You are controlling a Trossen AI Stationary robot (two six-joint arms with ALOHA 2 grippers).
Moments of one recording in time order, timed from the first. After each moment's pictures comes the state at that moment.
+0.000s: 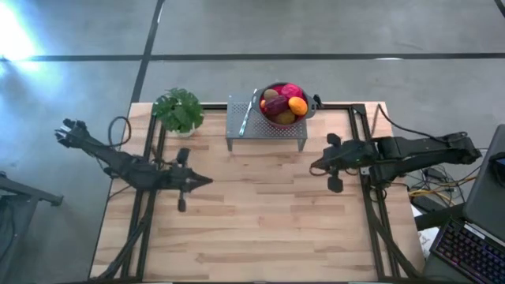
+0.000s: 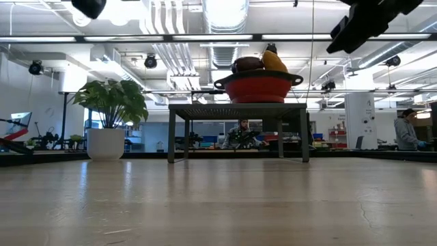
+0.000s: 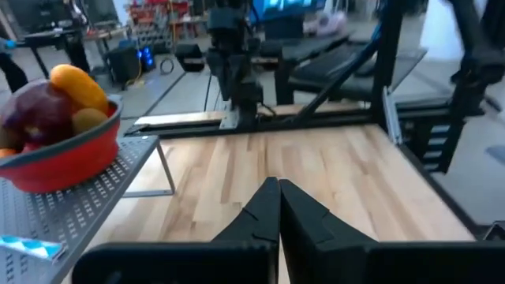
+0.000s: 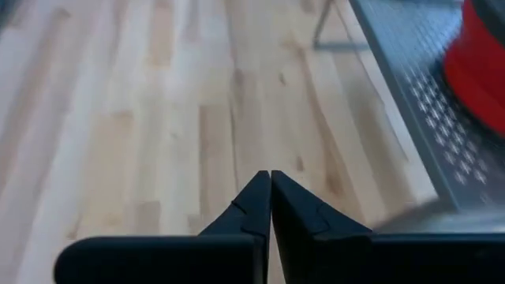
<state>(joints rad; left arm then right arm) -0.50 0.76 0.62 0.00 -0.54 -0.02 0.09 0.84 0.77 -0.64 0.16 0.11</state>
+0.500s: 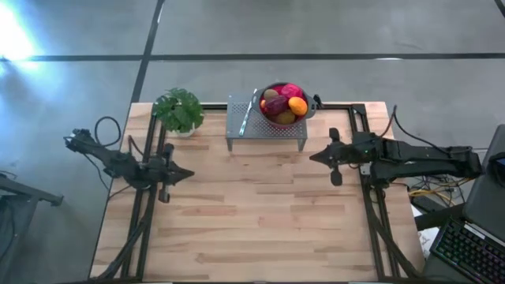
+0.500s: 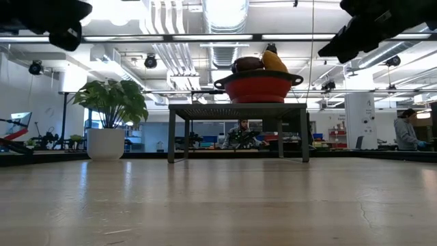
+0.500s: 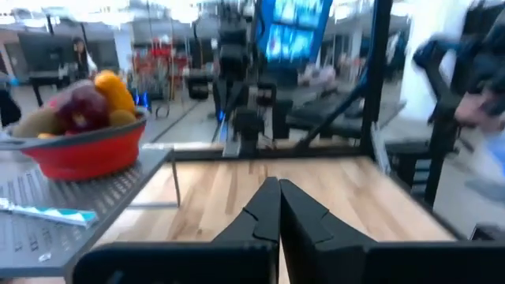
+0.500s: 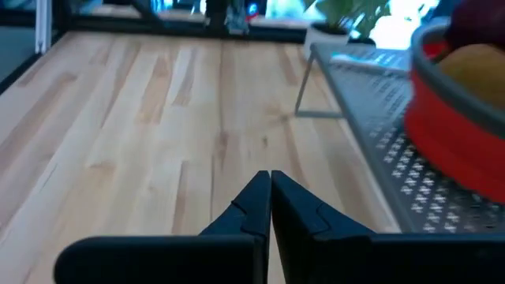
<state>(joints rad) -0.50 0.24 0.27 0.02 -0.50 0.03 -0.10 0.64 0.51 -0.27 -0.02 -0.07</state>
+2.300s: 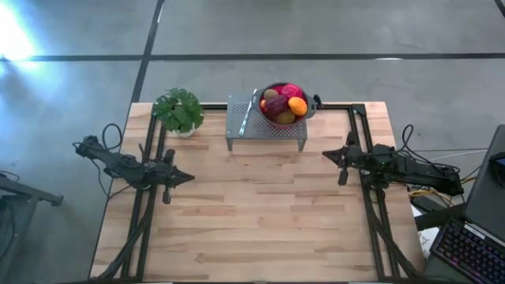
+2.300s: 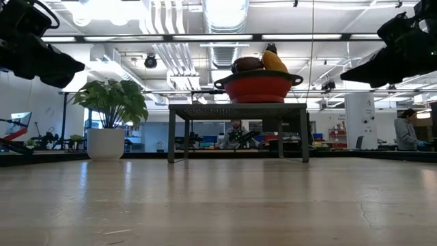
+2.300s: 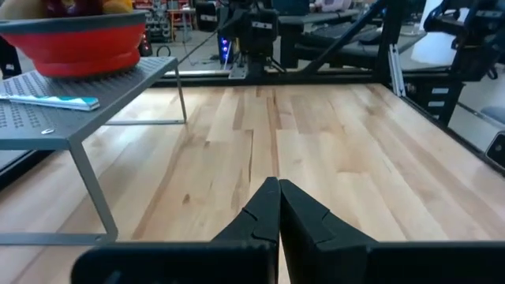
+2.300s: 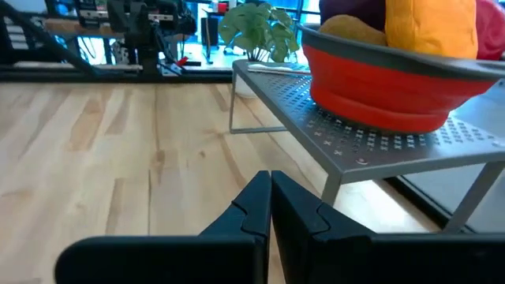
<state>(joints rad) -0.50 0.00 0.12 -0.32 -0.52 -0.08 -0.14 0.00 0.11 -0.26 0.16 -0.04</state>
